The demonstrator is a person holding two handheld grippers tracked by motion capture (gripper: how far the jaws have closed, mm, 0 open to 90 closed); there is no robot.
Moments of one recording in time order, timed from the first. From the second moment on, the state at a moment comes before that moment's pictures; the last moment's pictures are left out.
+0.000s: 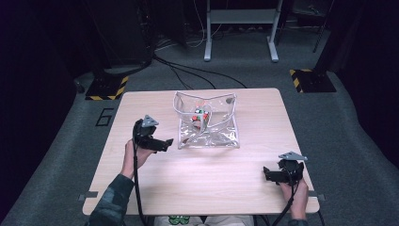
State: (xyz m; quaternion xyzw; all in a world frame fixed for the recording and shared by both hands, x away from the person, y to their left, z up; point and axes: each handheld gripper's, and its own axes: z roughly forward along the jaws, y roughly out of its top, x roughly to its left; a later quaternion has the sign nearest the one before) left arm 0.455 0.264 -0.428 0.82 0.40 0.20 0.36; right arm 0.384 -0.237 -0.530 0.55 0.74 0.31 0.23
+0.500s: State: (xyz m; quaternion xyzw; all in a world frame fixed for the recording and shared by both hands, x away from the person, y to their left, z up) left arm 0.432 0.301 -0.476 0.79 0.46 0.18 0.35; right arm 0.384 -0.237 -0.530 0.55 0.74 0.31 0.23
